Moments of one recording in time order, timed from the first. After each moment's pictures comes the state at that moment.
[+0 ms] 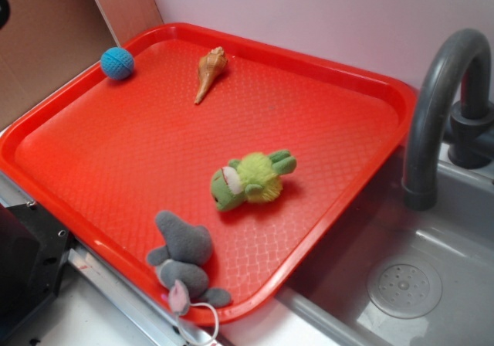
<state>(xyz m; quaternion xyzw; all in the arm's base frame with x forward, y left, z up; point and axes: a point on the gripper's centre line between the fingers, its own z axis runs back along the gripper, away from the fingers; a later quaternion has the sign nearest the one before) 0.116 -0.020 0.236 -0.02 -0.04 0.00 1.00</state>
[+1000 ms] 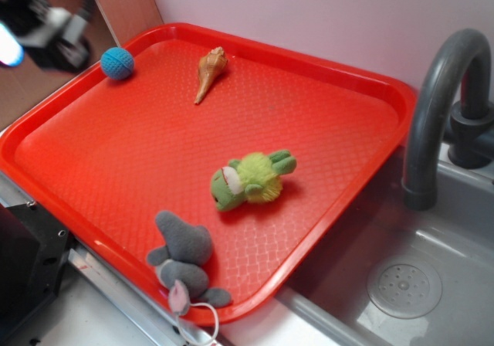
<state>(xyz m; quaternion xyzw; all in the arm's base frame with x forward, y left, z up) 0.135 -0.055 0.182 -0.03 -0.09 0.16 0.98</state>
